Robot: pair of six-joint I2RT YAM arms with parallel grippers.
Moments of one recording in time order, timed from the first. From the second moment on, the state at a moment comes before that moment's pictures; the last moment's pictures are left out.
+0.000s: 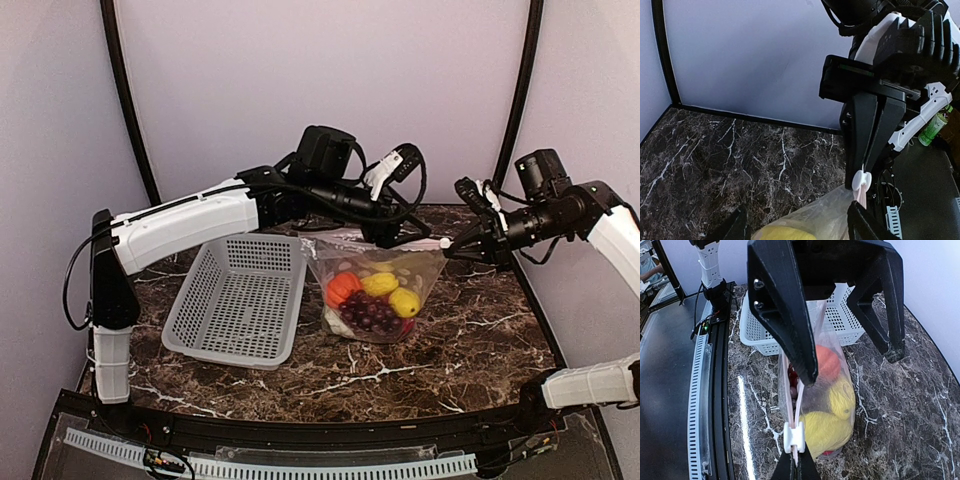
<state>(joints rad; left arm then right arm) -0.99 2.04 2.04 -0.35 0.51 0.02 0.33 1.11 1.26 -1.04 -0.87 -0.70</state>
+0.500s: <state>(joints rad) -1.04 2.05 2.08 -0.37 0.55 0.07 0.35 1.14 1.29 -1.05 -0.86 -0.70</state>
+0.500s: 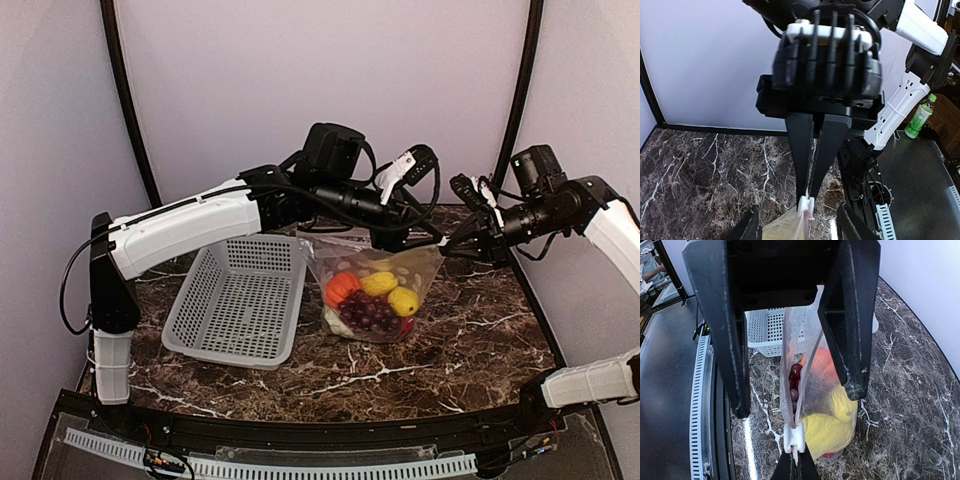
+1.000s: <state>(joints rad) -1.04 2.08 2.10 -0.39 0.60 0.07 0.36 1.15 1.30 -1.05 -0.86 -0.68</state>
